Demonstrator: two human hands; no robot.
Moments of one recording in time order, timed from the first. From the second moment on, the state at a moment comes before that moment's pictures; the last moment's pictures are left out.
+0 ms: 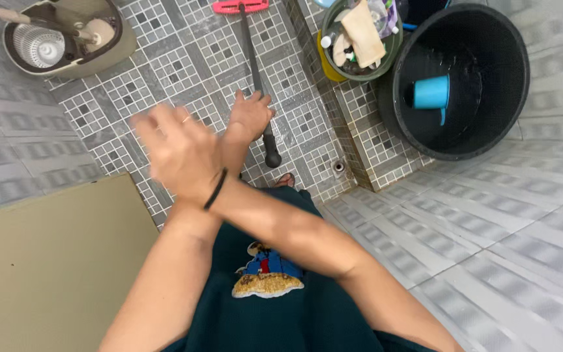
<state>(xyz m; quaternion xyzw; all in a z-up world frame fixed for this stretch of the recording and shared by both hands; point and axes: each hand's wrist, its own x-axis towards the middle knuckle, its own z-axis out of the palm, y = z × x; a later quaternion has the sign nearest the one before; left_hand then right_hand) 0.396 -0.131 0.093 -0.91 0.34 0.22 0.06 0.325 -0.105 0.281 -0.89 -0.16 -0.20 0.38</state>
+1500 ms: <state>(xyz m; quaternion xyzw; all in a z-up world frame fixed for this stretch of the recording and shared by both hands) 0.248 -0.251 0.036 -0.84 0.40 0.10 -0.35 0.230 -0.388 0.165 -0.85 -0.03 0.50 0.15</state>
